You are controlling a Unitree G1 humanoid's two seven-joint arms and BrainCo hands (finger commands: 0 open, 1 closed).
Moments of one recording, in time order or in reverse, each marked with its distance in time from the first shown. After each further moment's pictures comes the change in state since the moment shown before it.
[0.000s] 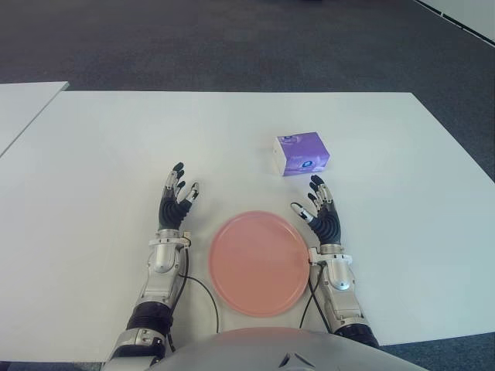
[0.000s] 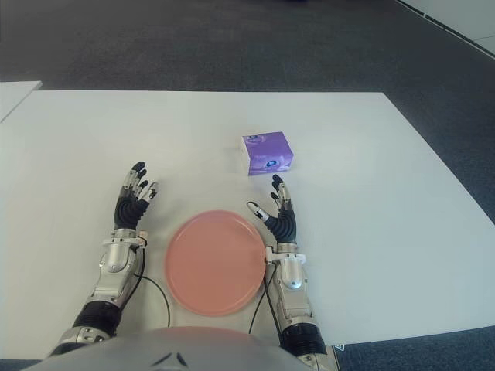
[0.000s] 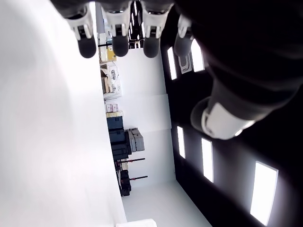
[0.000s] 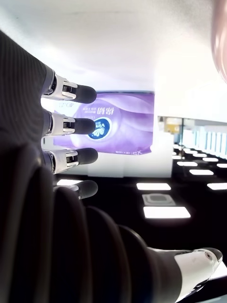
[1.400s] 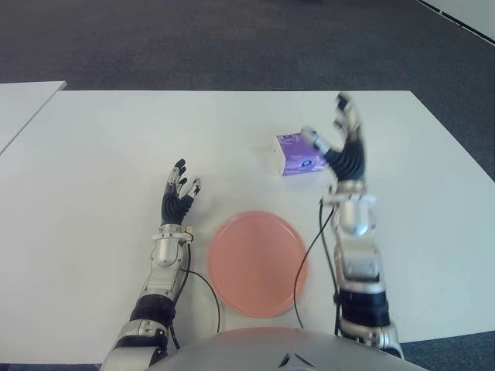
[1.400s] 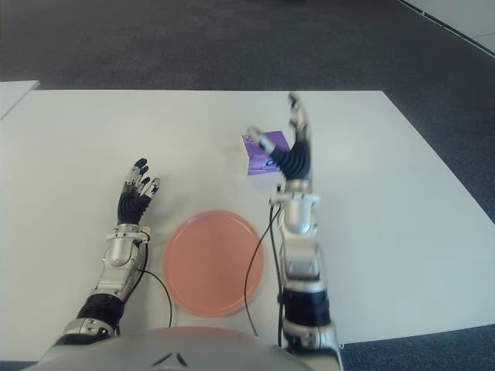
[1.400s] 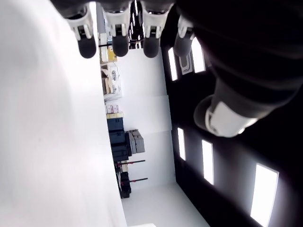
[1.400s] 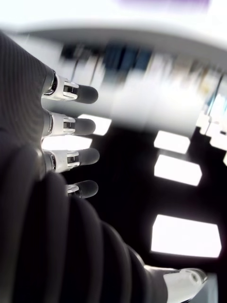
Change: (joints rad) left arm -0.057 -0.016 -0.001 0.060 0.004 -0.008 0.037; right arm -0.405 -0.026 -0.058 -0.691 -0.280 0.612 -0.048
